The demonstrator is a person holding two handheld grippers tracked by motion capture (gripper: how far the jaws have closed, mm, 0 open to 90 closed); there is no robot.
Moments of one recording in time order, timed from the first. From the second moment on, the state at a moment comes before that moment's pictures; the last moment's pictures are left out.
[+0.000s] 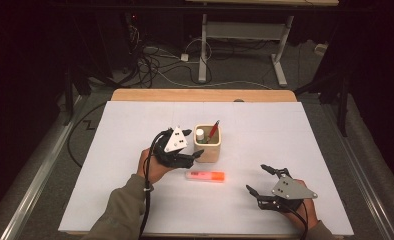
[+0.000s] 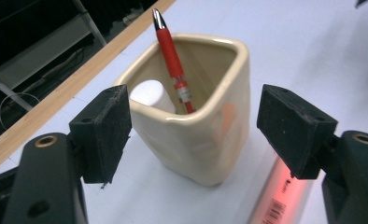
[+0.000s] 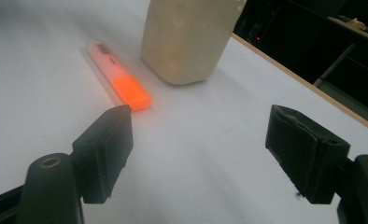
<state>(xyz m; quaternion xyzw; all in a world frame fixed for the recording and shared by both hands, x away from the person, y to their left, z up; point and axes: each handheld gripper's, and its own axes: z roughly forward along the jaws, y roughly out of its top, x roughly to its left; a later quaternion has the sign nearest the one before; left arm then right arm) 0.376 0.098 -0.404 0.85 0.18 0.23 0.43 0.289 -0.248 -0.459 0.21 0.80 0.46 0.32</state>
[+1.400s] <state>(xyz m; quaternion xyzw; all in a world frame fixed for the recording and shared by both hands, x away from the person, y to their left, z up) 0.386 0.023 -0.453 0.97 0.05 0.07 0.22 0.293 -0.243 -0.469 0.21 0.84 0.43 0.27</state>
